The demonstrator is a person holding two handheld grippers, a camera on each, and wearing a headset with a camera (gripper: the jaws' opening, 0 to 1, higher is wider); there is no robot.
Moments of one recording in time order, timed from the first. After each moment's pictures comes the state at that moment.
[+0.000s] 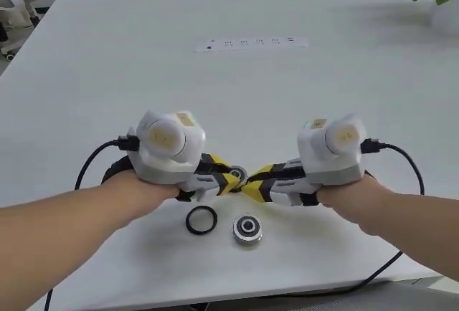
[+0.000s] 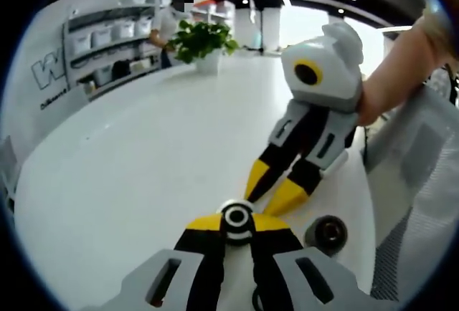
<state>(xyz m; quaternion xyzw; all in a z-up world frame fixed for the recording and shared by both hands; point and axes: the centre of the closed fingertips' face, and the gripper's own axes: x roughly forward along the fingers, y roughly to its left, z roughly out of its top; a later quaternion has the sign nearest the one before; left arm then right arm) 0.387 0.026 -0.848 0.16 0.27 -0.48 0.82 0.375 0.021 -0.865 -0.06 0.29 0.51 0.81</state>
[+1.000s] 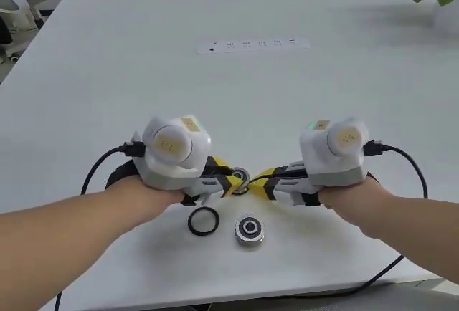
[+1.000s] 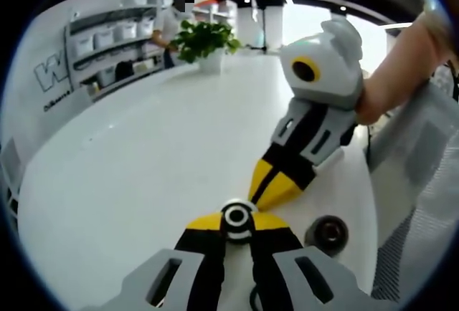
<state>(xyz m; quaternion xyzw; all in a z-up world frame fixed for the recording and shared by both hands) 0.385 0.027 -0.849 0.17 0.27 -0.47 0.82 0.379 0.018 -0.867 -0.06 0.30 0.50 0.81</state>
